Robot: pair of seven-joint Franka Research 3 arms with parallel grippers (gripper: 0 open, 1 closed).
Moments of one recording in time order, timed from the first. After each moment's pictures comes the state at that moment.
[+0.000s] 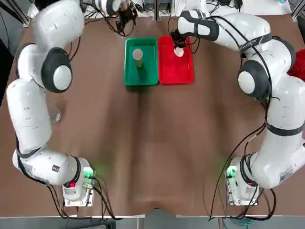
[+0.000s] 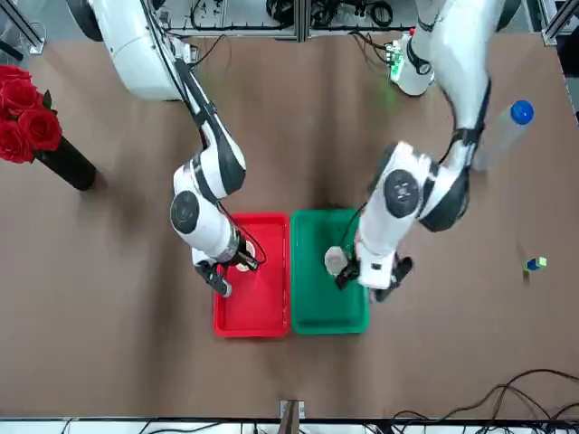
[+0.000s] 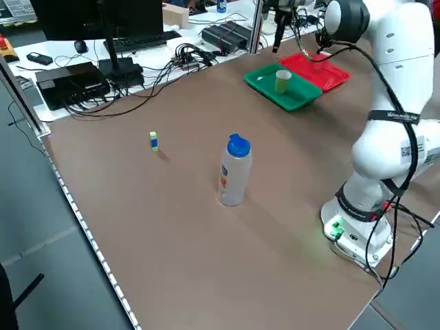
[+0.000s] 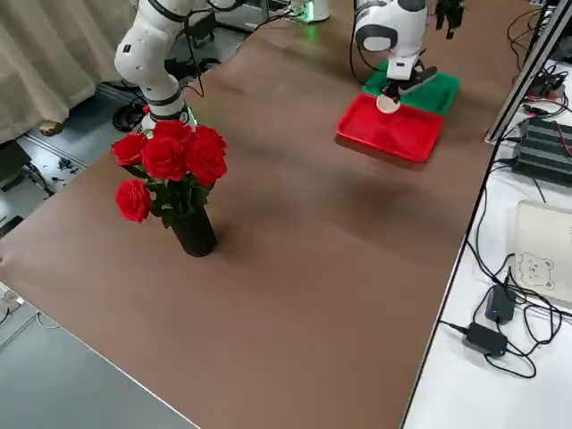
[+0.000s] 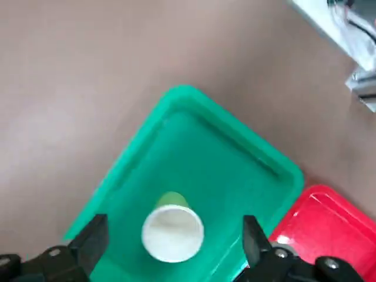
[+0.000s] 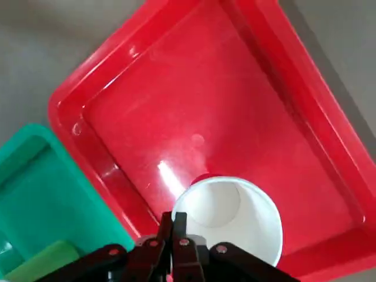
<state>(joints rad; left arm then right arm) -0.25 0.60 -0.25 -1.33 0.13 2.03 -1.12 0.45 0.71 0.06 -1.44 0.22 2.27 0.93</state>
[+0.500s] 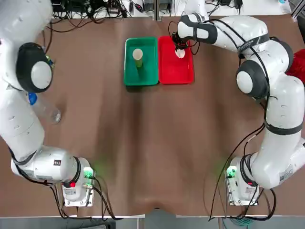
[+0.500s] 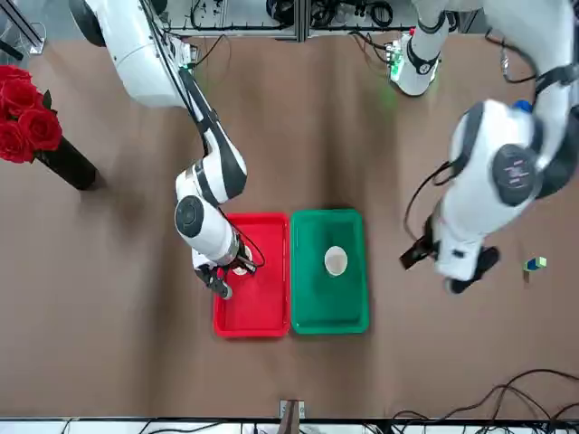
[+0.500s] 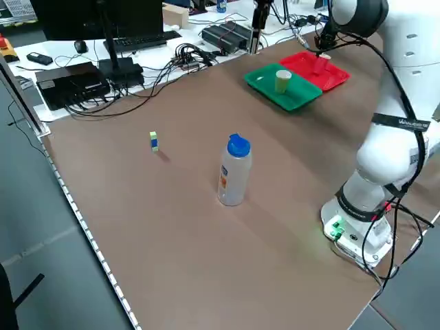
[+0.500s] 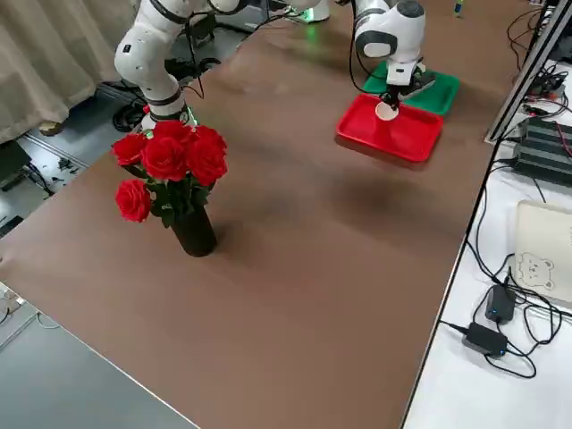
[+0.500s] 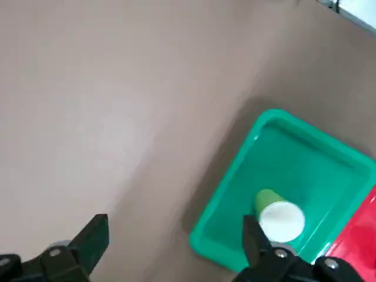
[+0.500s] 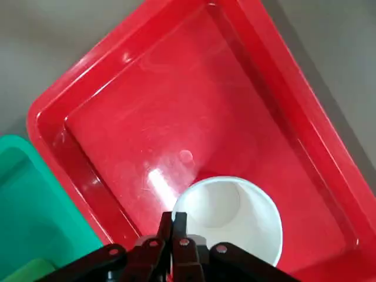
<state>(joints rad) -0.06 0.41 -0.25 -1.33 0.09 1.70 -0.76 0.45 0.73 0.05 -1.44 0.19 2.29 0.93</state>
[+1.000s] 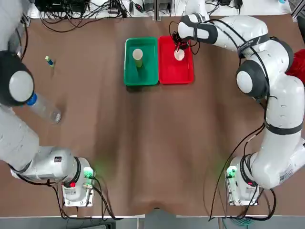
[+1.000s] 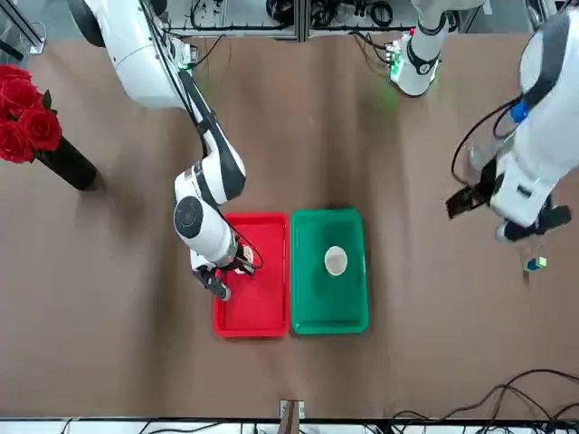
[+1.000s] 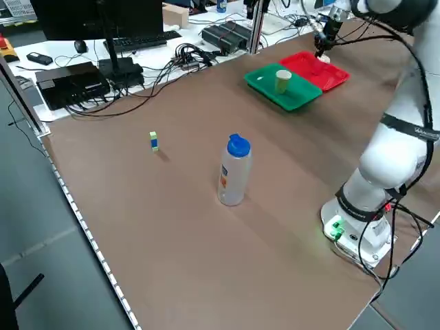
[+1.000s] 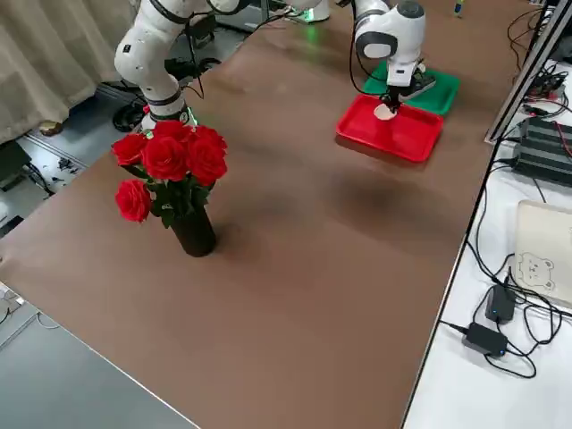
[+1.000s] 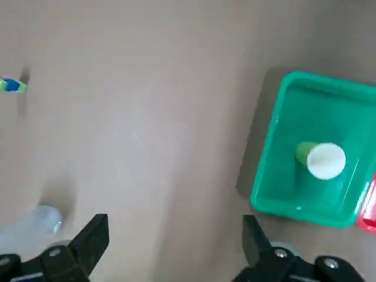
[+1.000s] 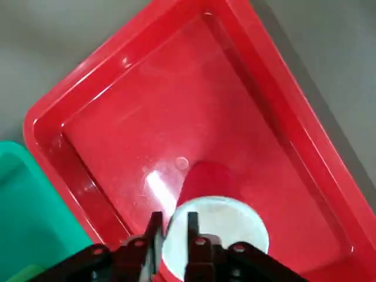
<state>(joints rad) 0.03 0.14 -0.23 -1.47 0.05 1.61 -0.38 0.44 0.73 0.05 -1.44 0.18 2.29 0.93</state>
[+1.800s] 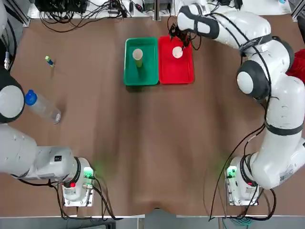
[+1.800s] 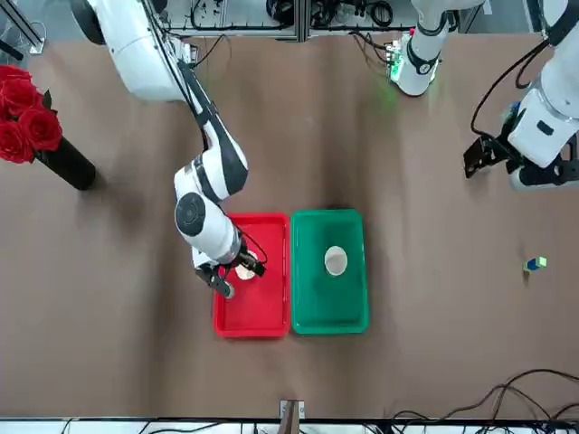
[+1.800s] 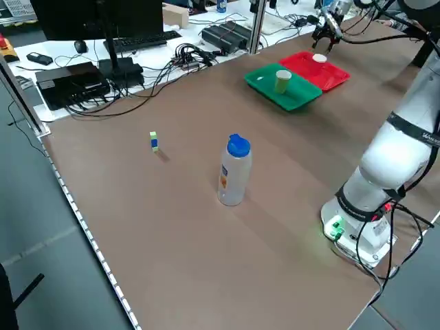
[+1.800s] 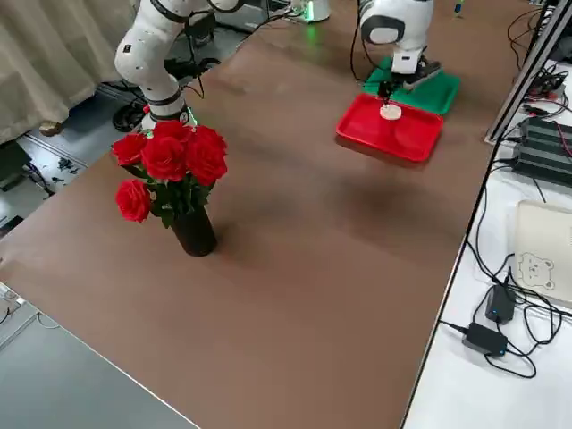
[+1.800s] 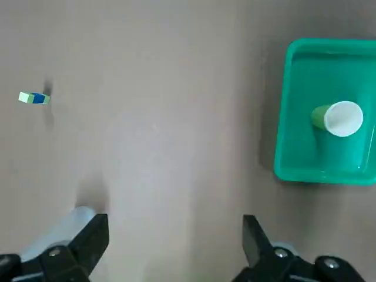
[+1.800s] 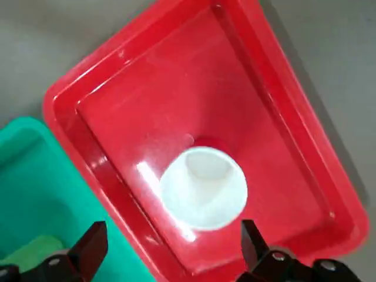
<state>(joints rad) 0.05 0.04 -0.22 -1.55 0.05 1.58 -0.22 0.45 0.71 0.05 -1.31 0.17 2.07 0.93</state>
